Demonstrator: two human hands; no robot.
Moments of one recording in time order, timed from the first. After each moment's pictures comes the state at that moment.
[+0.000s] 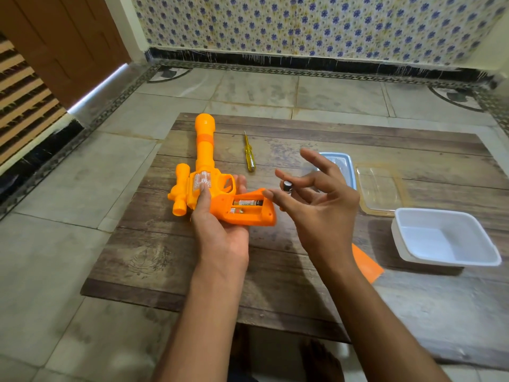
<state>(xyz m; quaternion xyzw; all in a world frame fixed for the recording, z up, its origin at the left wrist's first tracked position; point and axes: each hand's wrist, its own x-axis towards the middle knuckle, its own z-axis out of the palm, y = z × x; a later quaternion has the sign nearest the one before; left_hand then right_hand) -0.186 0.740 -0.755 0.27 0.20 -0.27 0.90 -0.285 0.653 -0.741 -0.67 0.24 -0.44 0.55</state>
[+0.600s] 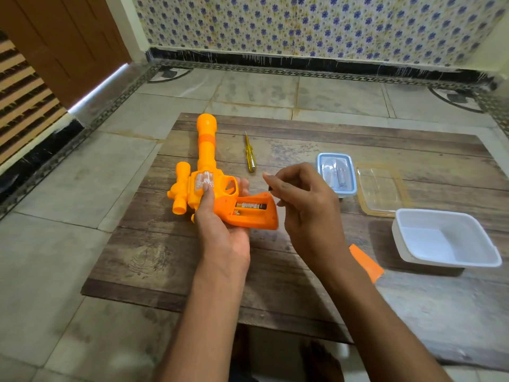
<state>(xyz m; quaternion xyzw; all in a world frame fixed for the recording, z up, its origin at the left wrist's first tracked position) -0.192 0.739 -0.750 0.32 0.20 -0.28 0.88 -0.279 0.645 -0.751 -0.87 0.11 -0.41 0.25</state>
